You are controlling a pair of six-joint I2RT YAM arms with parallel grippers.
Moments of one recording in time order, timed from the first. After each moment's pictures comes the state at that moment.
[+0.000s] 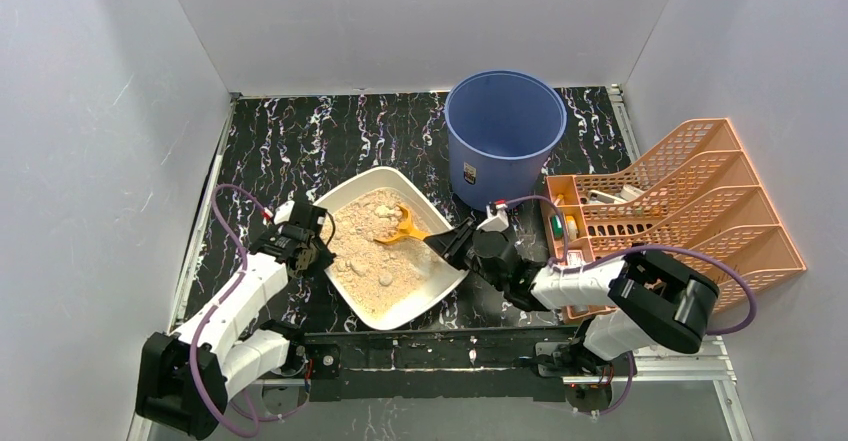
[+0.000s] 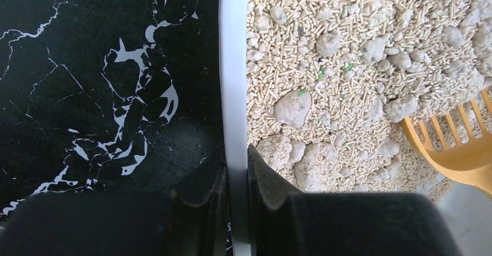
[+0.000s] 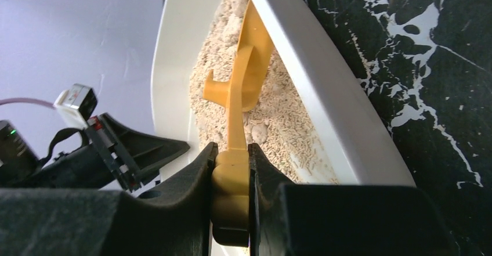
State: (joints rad) left arm -0.34 0.99 0.58 -0.72 -0.23 -0.88; right arm 1.02 1.41 0.42 0.61 0.30 1.26
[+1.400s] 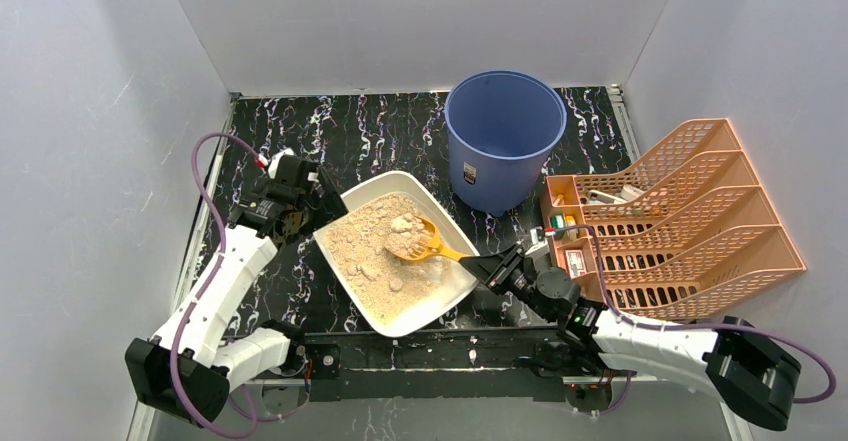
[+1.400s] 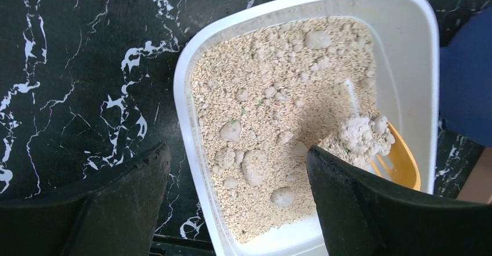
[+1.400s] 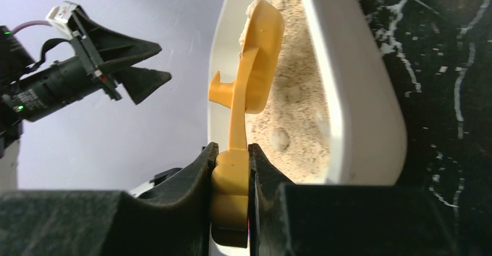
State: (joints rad) left arm -0.34 1.06 1.00 -0.92 -0.25 -0.75; right arm 1.01 0.82 0.01 0.67 0.23 1.28
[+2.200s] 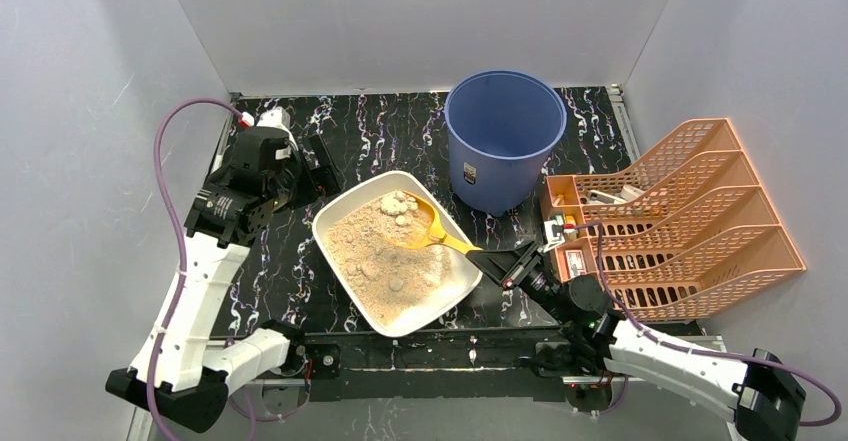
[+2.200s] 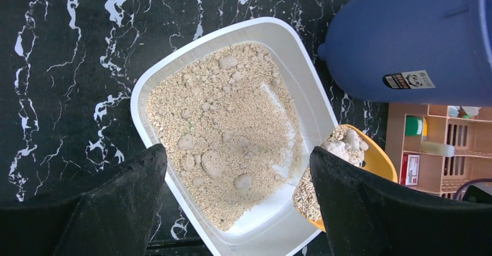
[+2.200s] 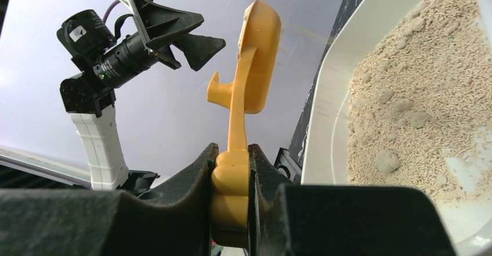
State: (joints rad) left arm -0.34 1.04 1.36 -1.02 -0.11 -0.57; right arm 1.01 0.51 0.01 0.71 0.14 1.28
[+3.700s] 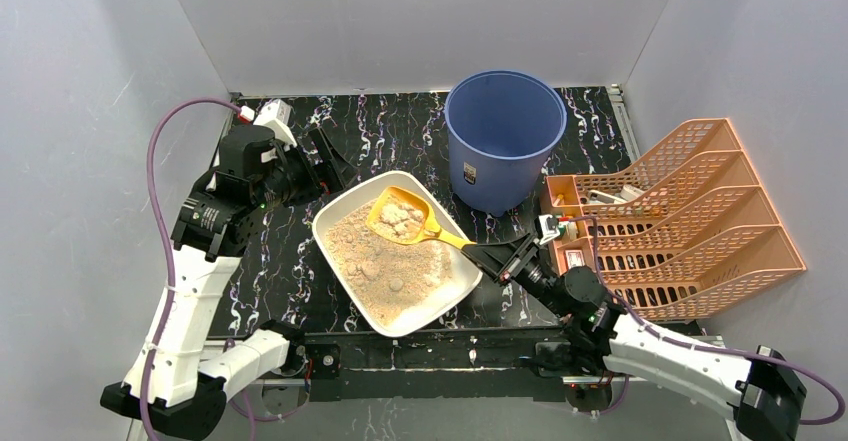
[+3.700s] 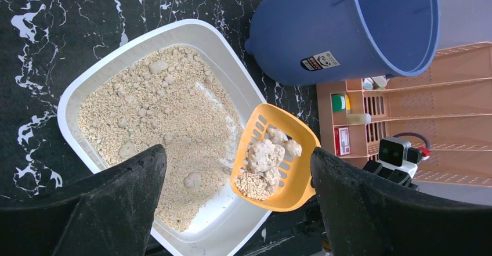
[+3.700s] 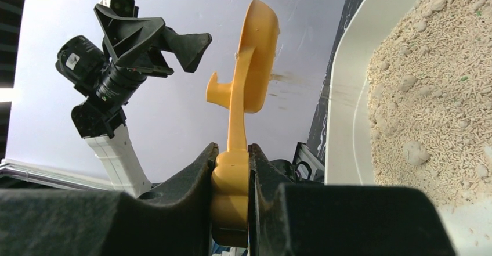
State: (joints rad) left arm -0.34 0.99 1.41 -0.96 0.10 -0.60; right arm 1.01 0.55 0.10 0.62 0.12 1.38
